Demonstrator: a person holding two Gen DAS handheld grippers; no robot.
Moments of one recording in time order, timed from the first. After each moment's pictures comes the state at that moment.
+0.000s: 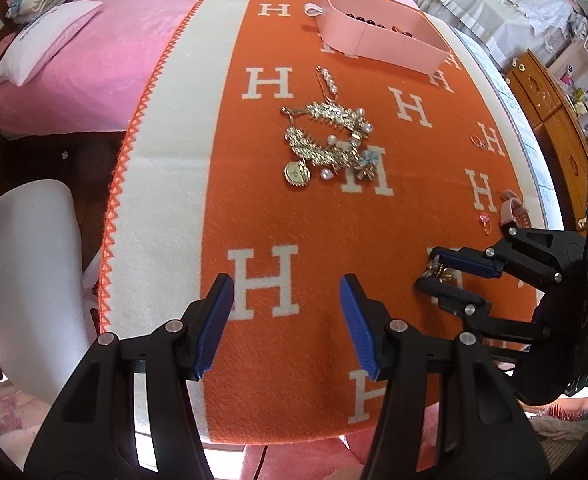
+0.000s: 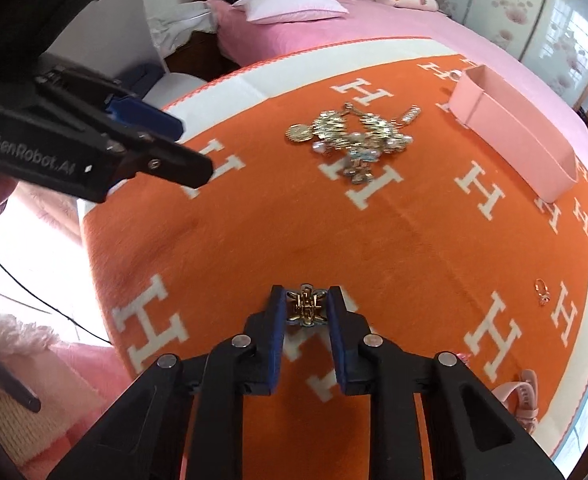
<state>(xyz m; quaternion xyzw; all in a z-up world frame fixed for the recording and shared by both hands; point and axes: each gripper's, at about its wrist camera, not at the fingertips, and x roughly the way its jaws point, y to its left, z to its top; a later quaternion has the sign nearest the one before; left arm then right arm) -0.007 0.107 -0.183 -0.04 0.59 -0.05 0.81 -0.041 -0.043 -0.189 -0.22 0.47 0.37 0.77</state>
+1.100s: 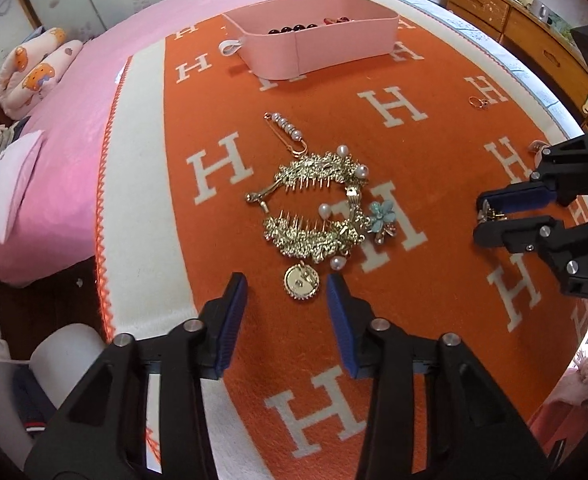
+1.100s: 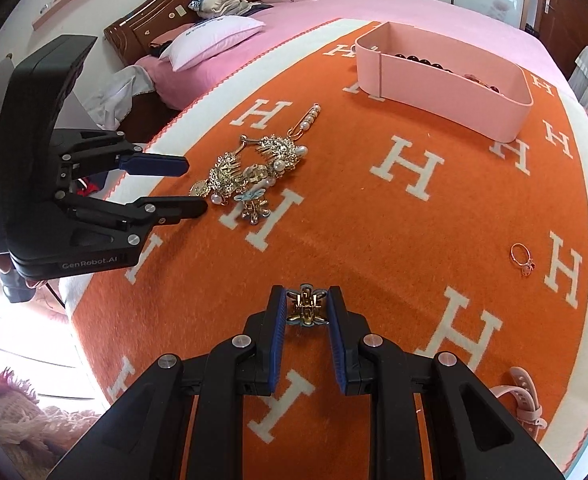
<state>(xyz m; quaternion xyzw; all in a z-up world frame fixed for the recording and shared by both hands) 0.055 0.076 -0.210 0.16 0.52 -0.15 0.83 0.019 -0.080 -0.190 -0.07 0.51 0.31 0.80</state>
